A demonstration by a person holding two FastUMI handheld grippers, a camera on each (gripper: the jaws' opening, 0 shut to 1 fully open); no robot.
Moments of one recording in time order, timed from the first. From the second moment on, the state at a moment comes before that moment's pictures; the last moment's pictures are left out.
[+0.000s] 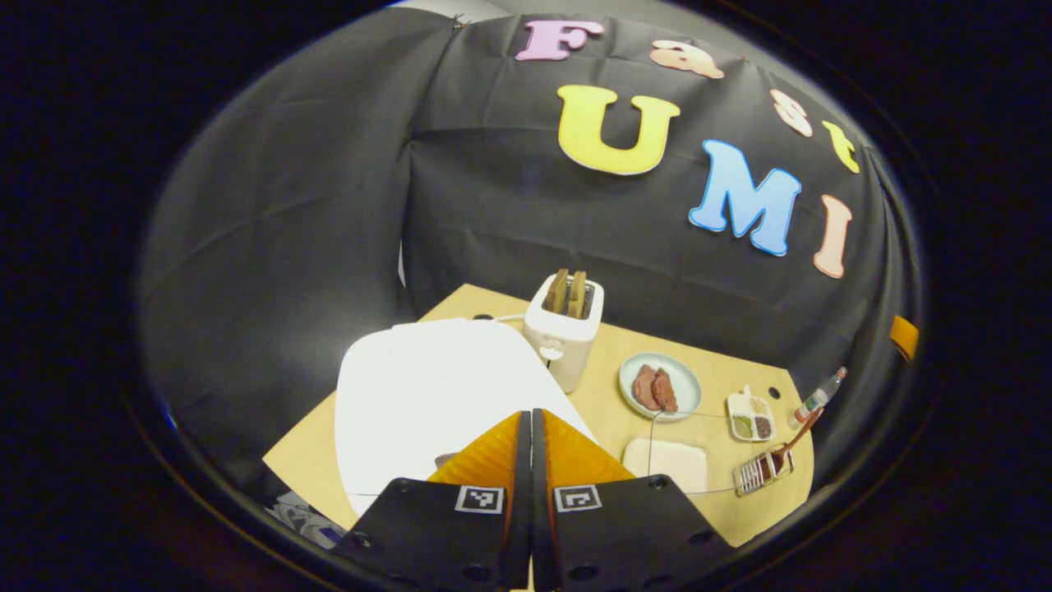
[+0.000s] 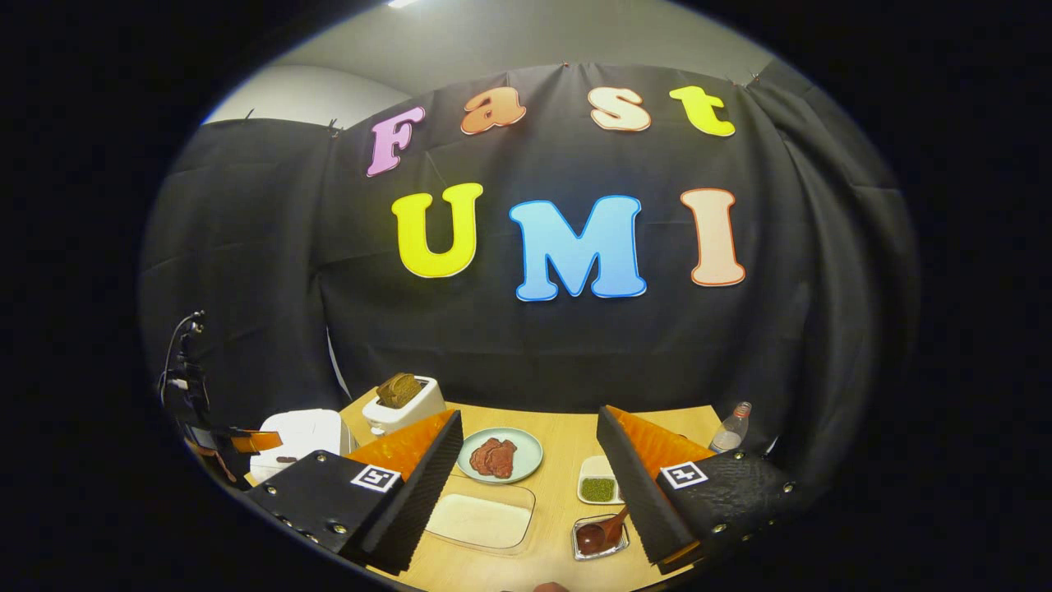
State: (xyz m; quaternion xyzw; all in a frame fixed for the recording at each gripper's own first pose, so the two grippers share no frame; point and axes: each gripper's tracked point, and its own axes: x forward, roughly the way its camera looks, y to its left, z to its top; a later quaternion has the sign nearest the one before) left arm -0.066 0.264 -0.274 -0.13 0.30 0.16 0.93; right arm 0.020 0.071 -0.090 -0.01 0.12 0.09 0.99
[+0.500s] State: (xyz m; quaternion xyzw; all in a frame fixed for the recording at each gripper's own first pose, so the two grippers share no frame) left arm -0.081 0.280 -0.331 -0.13 0.37 0.17 0.90; right arm 0.020 0.059 -0.099 -0.02 0.13 0.07 0.99
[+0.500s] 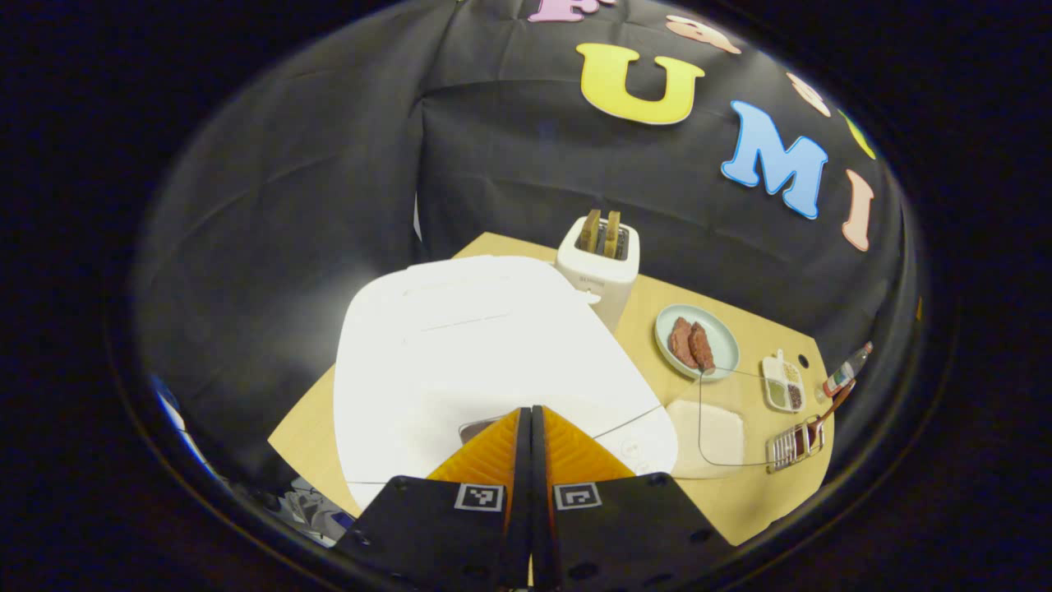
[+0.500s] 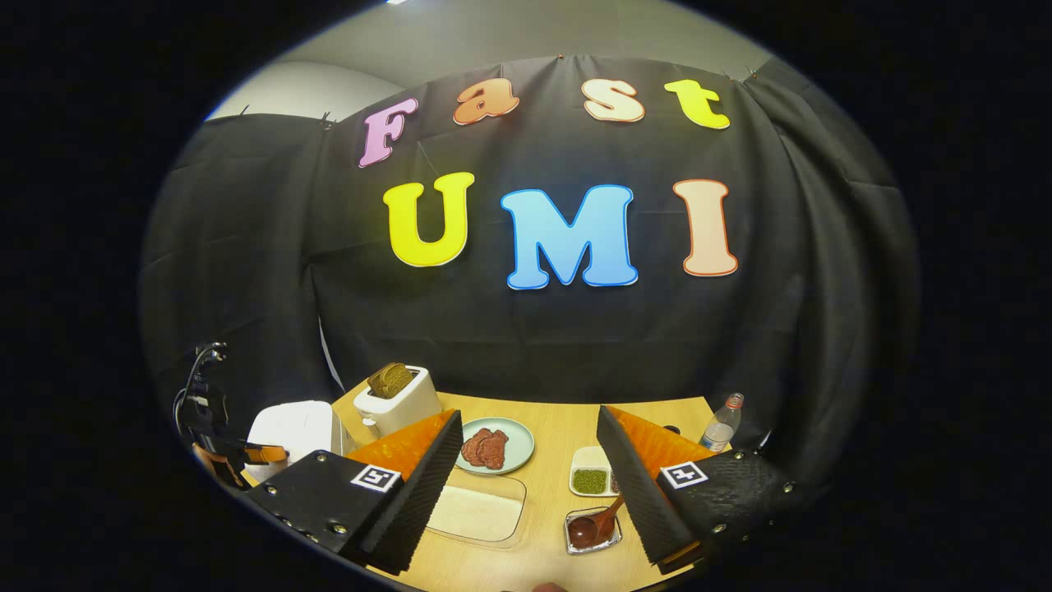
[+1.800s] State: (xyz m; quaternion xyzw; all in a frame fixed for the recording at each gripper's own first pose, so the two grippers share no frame) left arm -0.027 0.146 -0.055 0.00 0.00 0.06 1.00; right arm 0.016 -0.004 -0.096 -0.03 0.10 0.01 0.99
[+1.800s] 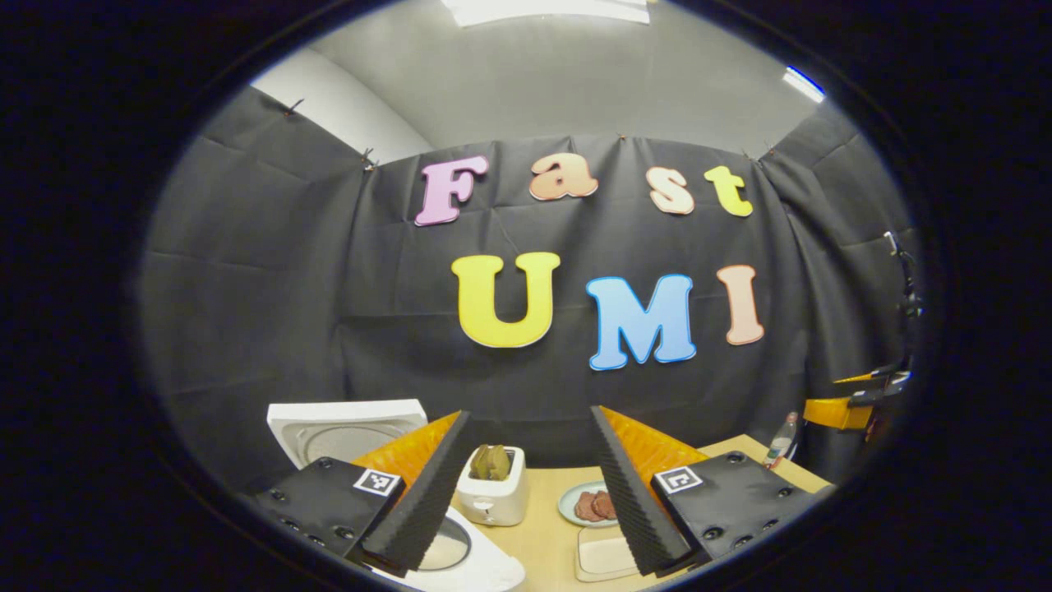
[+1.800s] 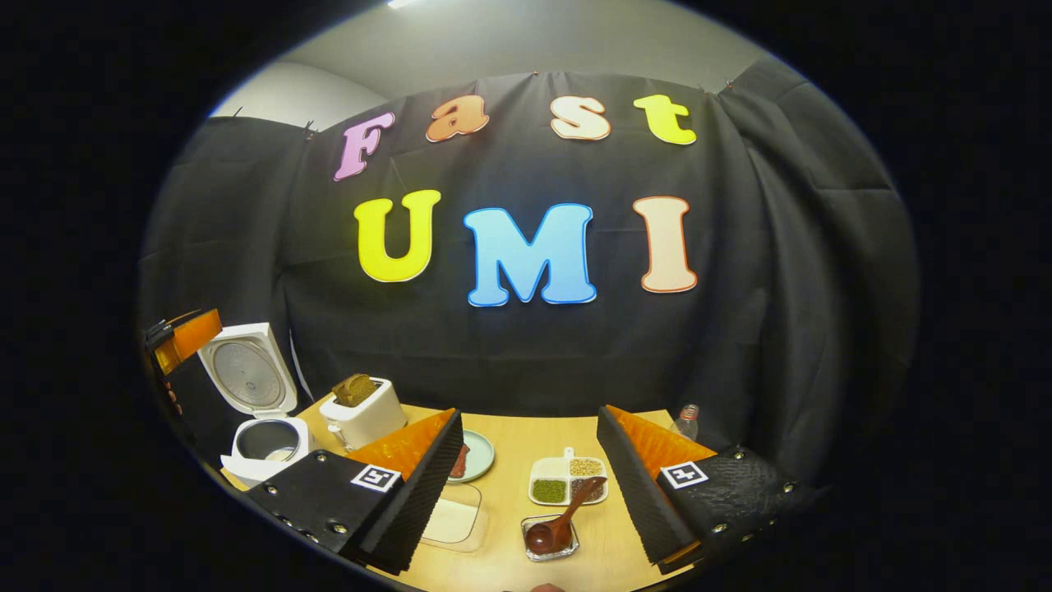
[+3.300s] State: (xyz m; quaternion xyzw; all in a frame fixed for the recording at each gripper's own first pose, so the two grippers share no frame) left arm -0.008 0.108 -0.115 -0.02 0.10 0.04 0.99; right arm 0.116 -0.079 -0.329 0.11 0.30 0.00 0.95
